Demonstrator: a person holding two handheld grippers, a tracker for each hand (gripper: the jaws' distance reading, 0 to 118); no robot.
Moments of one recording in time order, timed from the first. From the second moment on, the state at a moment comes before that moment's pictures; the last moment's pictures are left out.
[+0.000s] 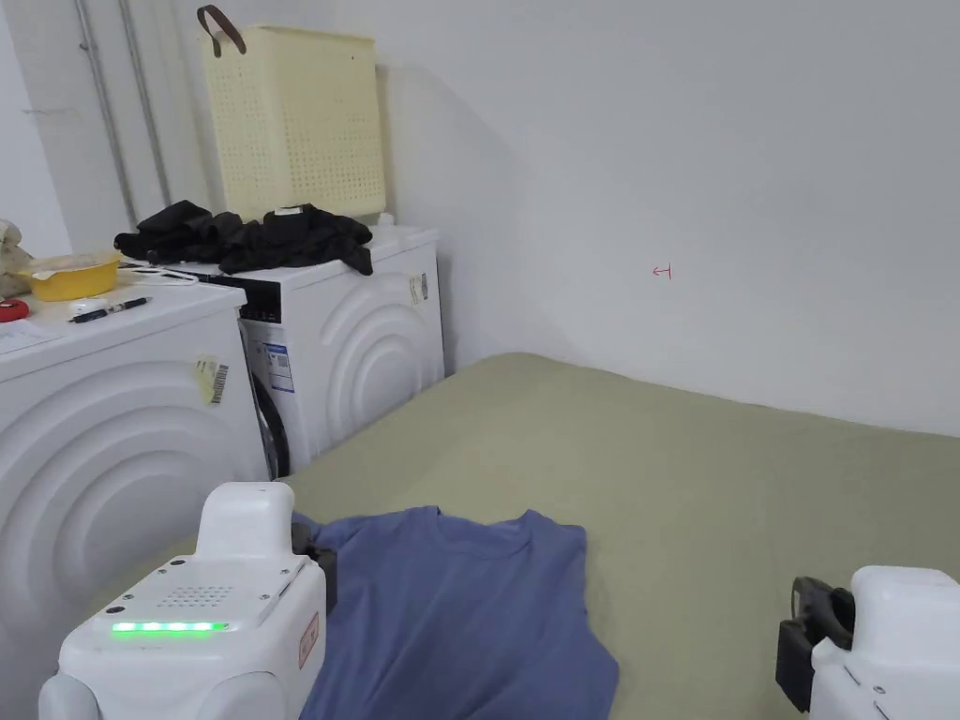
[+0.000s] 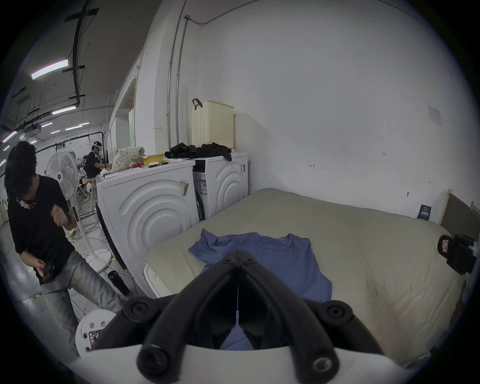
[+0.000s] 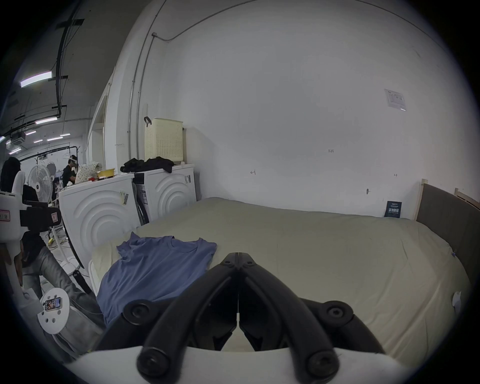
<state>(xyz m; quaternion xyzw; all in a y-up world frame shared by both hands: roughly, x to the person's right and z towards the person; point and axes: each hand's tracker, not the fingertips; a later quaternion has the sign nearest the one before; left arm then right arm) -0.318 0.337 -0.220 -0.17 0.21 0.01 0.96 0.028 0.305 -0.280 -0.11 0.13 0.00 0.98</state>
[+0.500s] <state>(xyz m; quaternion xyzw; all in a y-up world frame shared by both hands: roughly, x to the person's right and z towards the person) -0.340 0.207 -0.407 -0.39 0.12 0.02 0.91 0.034 0.235 -0.295 -0.20 0.14 0.01 0.97</state>
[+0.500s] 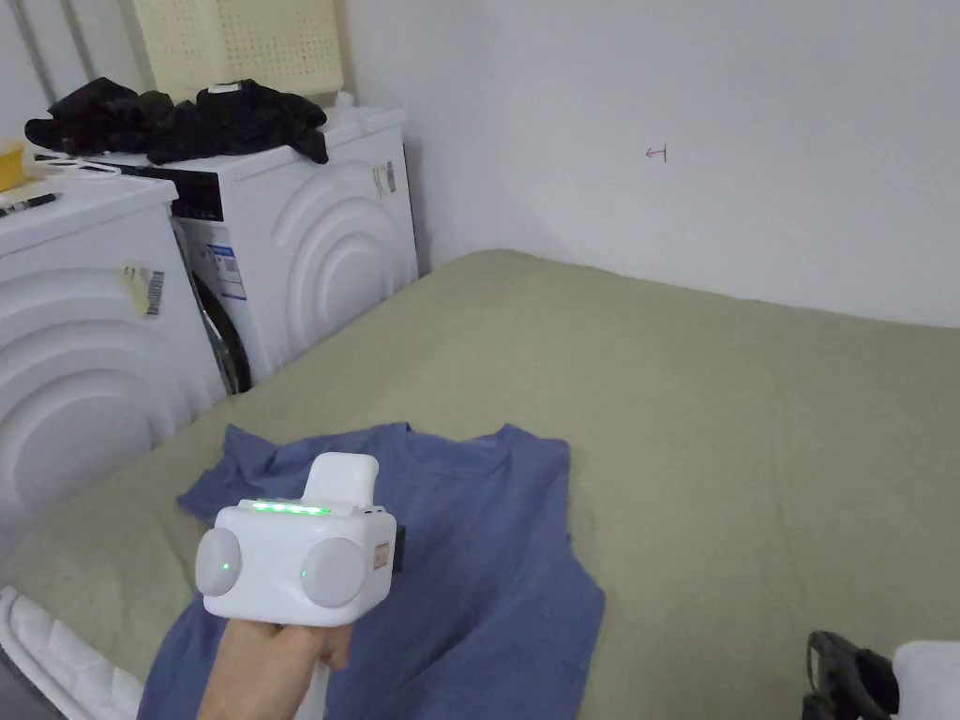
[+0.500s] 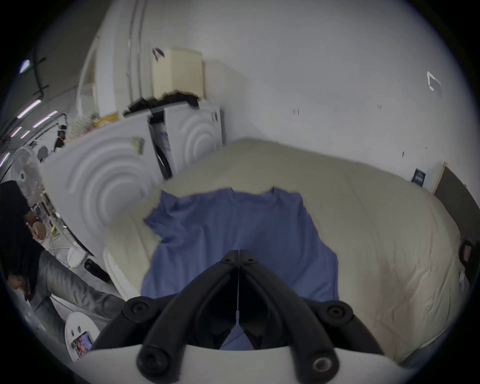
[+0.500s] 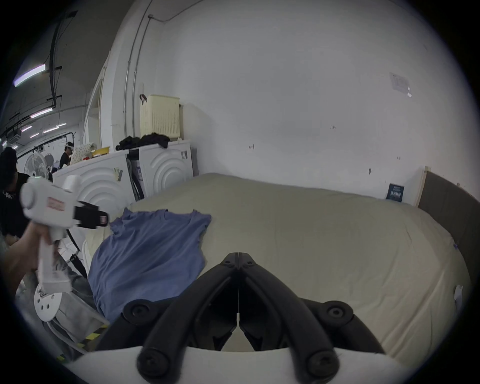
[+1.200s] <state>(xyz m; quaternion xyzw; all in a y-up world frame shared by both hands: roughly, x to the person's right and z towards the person) -0.339 0.121 -0.485 -0.49 0.12 0.00 0.86 0.059 0.174 -0.289 -0.30 0.12 0.00 0.95</state>
